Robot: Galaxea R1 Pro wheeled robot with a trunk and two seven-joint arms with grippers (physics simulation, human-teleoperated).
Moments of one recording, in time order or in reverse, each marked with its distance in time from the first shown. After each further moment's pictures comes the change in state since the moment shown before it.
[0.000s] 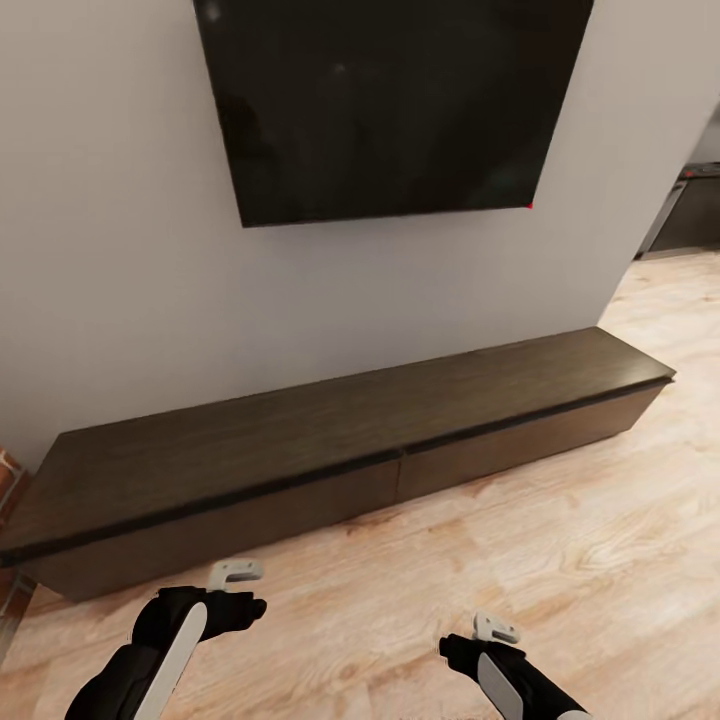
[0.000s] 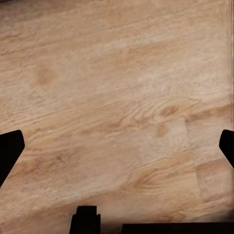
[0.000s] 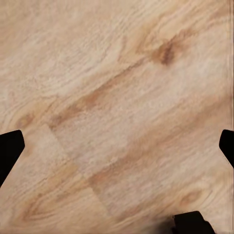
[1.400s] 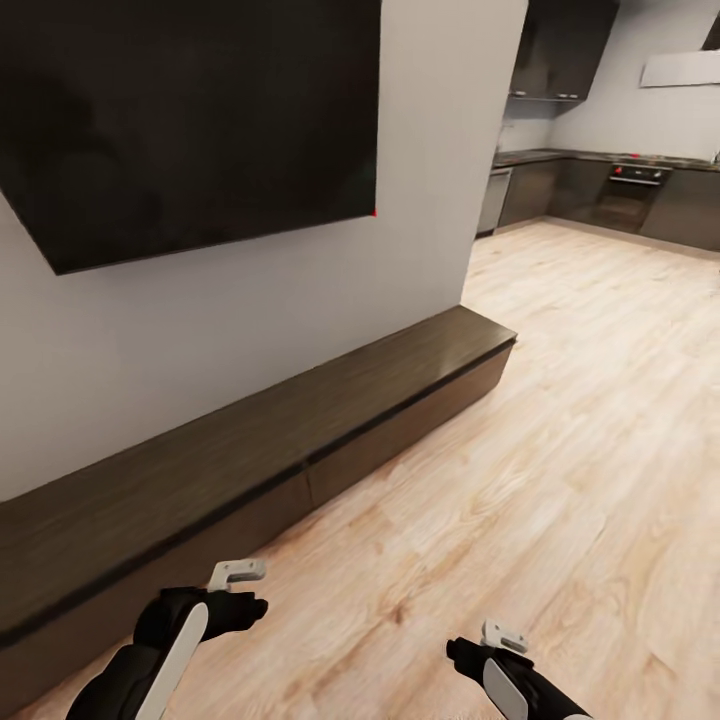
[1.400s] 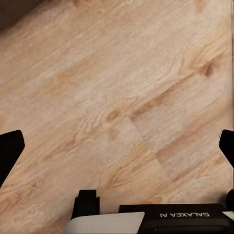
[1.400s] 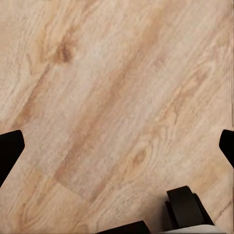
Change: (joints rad) left arm 0.000 -0.002 -0.004 0.000 0.000 -0.001 0.000; right arm 0.000 -0.001 -0.063 0.041 0.000 -0.048 0.000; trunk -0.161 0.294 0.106
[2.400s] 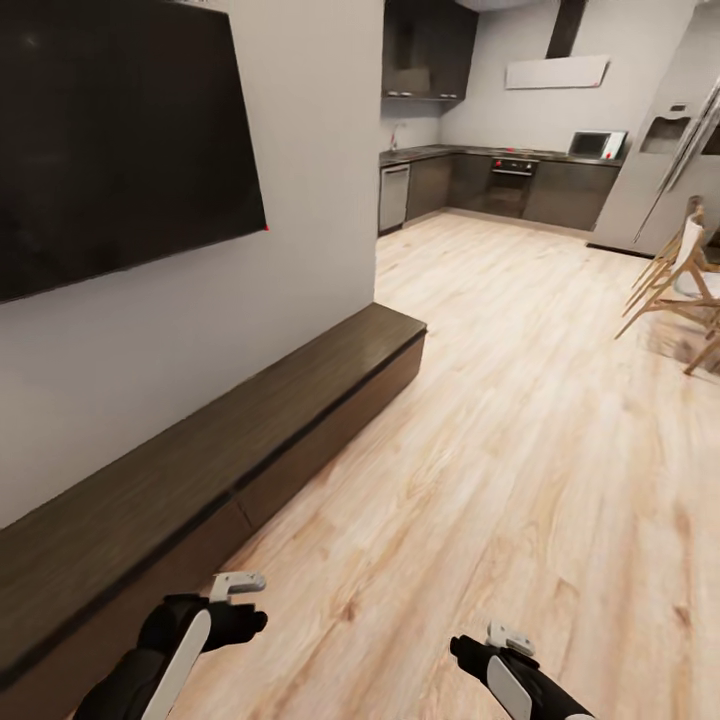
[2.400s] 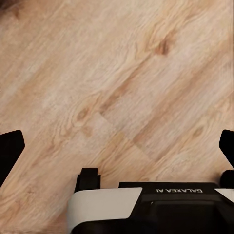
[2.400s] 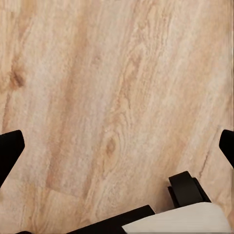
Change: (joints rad) left arm 0.000 -0.007 0.001 0.060 0.001 -0.002 0.006; right arm 0.000 0.000 -0.076 0.000 0.000 -0.001 0.001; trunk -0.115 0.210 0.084
